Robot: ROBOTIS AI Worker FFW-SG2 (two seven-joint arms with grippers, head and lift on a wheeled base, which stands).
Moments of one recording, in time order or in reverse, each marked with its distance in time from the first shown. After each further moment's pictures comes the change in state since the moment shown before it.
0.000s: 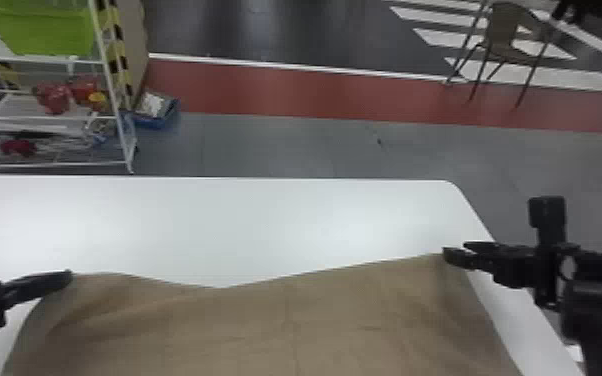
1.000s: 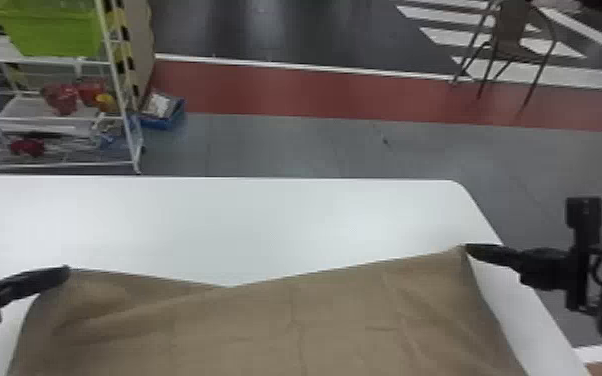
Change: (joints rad) left arm 0.017 0.000 0.038 -0.041 0.029 0.006 -0.004; right arm -0.004 -0.045 -0.068 0.008 -0.054 0.039 0.142
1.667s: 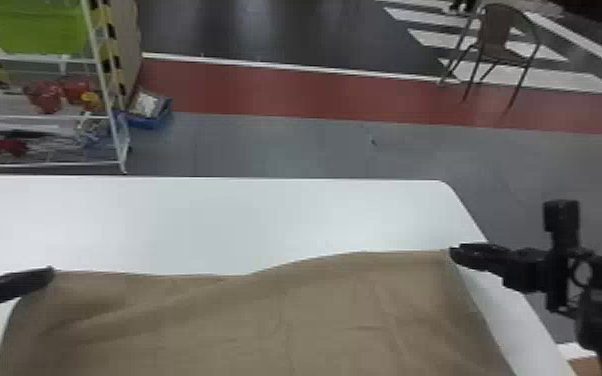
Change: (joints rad) left arm 0.016 0.000 0.002 -0.025 0.011 0.000 0.002; right arm 0.052 0.002 0.039 -0.033 -0.003 -0.078 -0.080
